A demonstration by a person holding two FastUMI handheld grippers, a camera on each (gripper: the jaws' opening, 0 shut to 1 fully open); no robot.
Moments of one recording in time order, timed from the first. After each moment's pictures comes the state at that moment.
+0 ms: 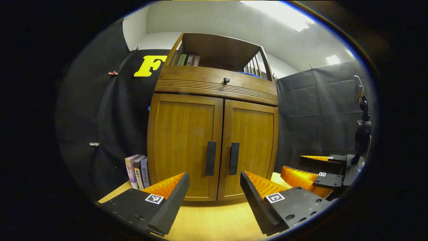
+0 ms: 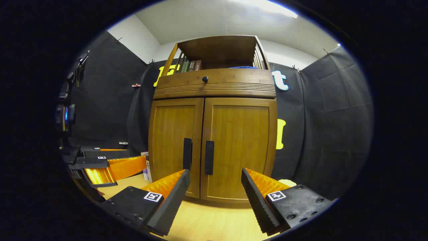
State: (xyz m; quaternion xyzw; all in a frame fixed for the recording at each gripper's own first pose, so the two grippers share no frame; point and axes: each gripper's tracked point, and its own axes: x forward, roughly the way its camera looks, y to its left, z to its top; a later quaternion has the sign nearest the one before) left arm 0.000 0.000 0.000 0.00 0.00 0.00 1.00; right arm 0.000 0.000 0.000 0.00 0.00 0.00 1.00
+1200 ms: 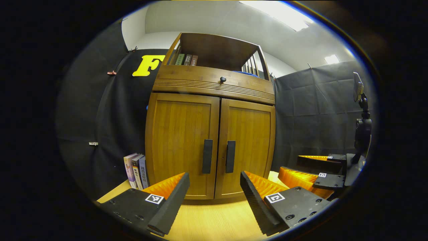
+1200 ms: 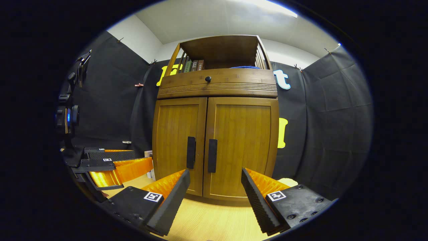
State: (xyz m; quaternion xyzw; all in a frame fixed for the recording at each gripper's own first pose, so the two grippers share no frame) left arm -0.005 -0.006 -0.003 0.00 0.00 -0.01 1.00; right arm -0.008 0.002 -0.003 0.00 0.01 0.01 1.00
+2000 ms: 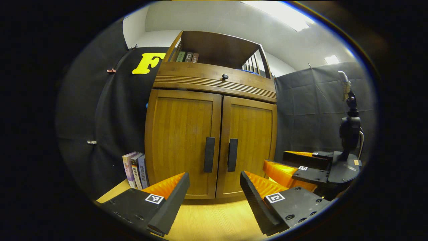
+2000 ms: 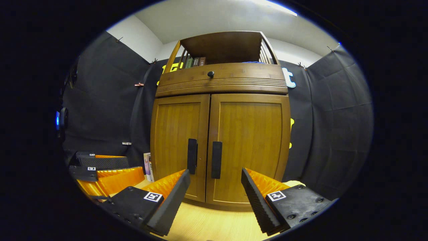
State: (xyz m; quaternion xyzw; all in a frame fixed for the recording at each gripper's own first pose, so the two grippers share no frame) left arm 0.005 0.002 -0.013 0.00 0.01 -0.01 1.00; right arm 0.049 0.016 -0.008 0.01 0.01 0.02 1.00
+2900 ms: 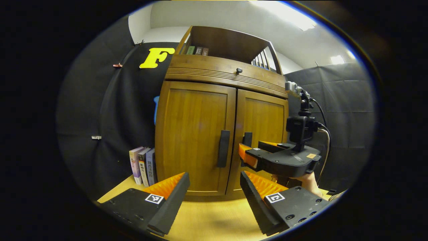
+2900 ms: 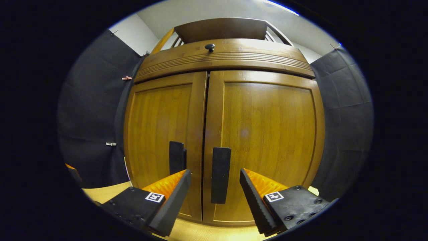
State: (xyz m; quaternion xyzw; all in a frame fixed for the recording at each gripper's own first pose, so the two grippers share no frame) left arm 0.006 0.043 -0.028 -0.01 0.03 0.02 1.00; right arm 0.198 0.021 -0.042 0.00 0.02 -0.01 1.00
